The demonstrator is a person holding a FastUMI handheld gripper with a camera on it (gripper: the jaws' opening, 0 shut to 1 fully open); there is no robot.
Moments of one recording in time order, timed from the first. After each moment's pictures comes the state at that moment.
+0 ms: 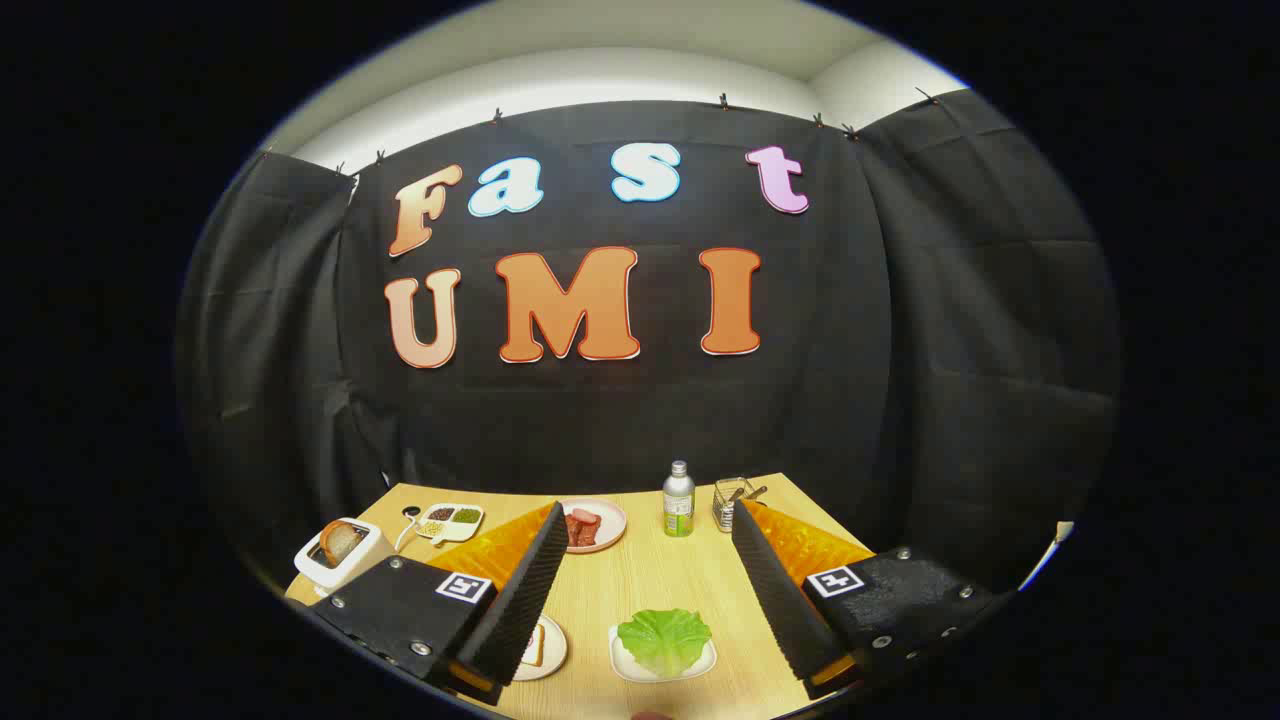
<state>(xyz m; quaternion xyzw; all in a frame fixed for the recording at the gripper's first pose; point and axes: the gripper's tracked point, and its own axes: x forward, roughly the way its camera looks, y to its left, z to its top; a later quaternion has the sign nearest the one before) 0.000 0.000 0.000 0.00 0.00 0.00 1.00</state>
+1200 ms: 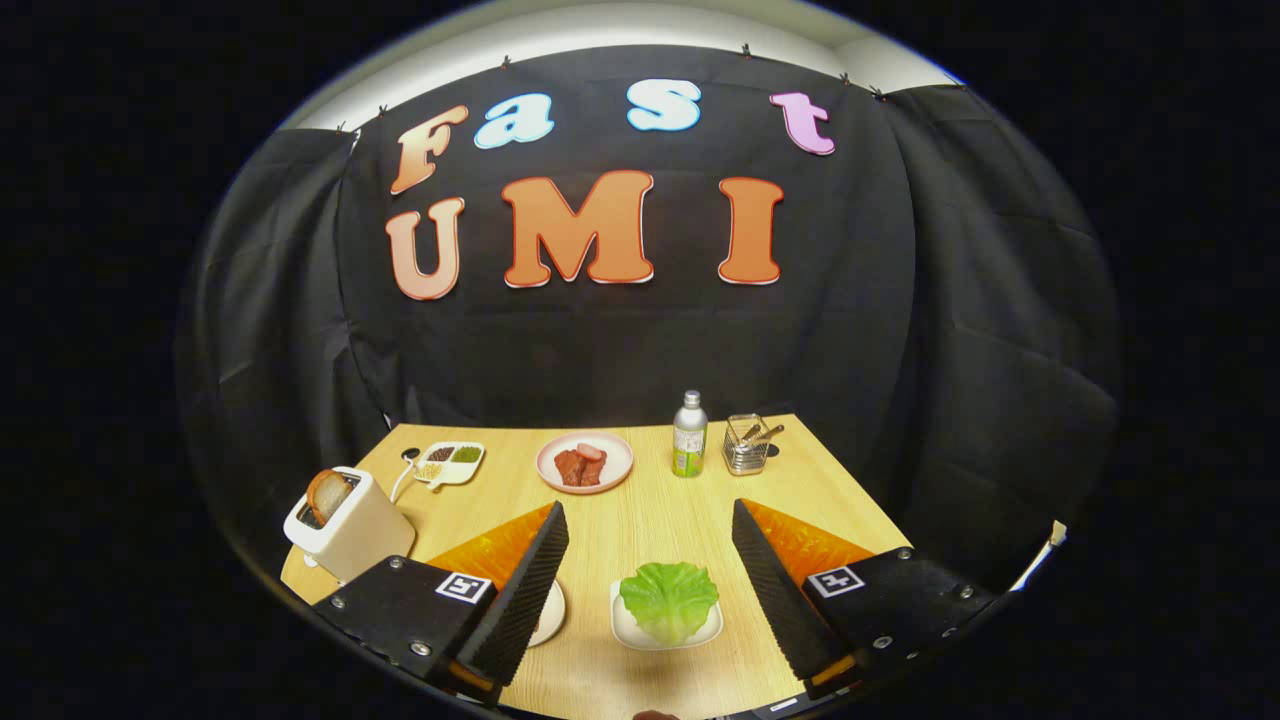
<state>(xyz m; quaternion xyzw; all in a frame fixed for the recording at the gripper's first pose) 0.019 0.006 -0.071 -0.03 0.14 0.01 0.99</state>
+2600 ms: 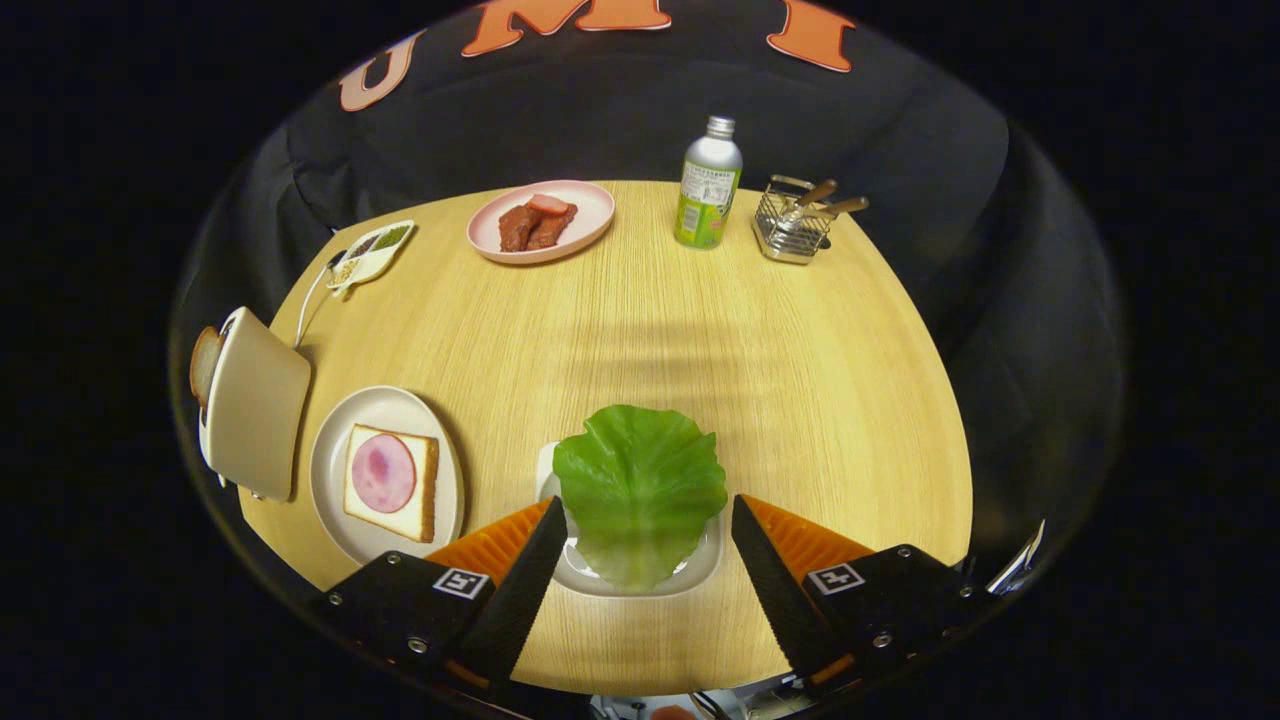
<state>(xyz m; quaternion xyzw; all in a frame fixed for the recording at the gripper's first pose) 0.091 -0.026 -0.282 -0.07 0.47 0.01 0.88</state>
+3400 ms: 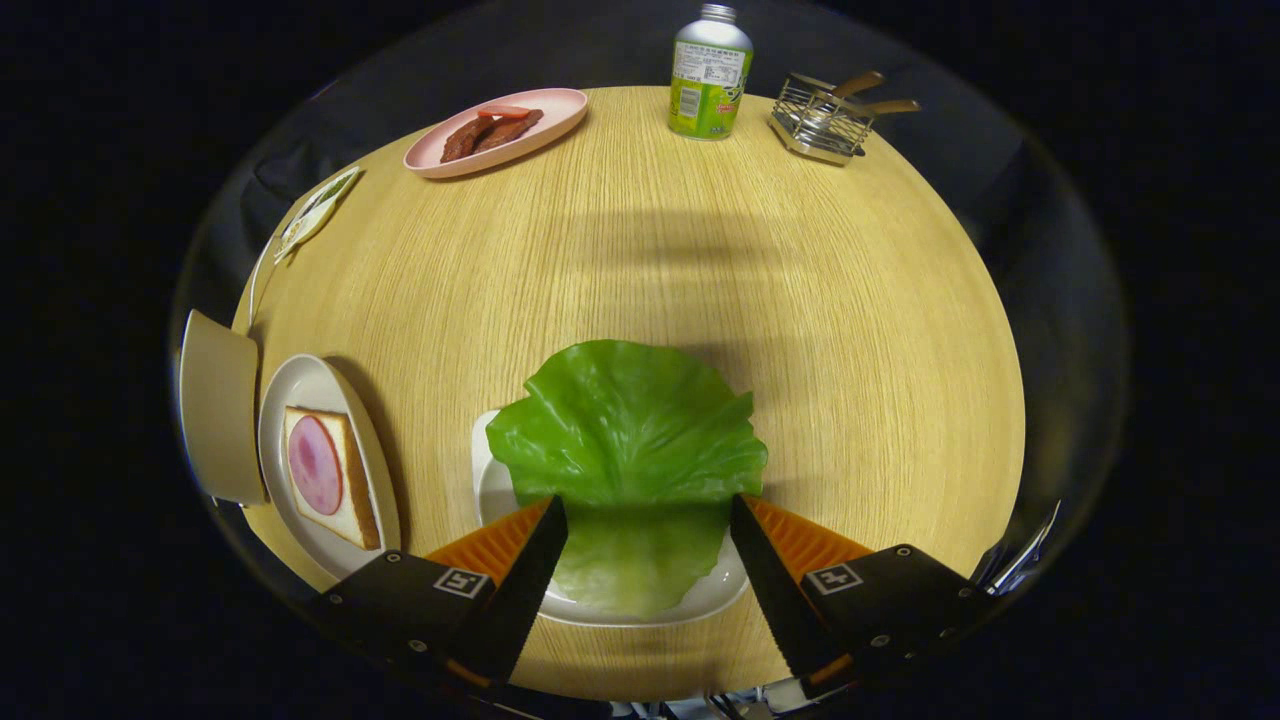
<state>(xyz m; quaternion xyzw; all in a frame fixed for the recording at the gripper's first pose) 0.103 -0.033 -0.352 -0.05 0.56 0.01 0.83</state>
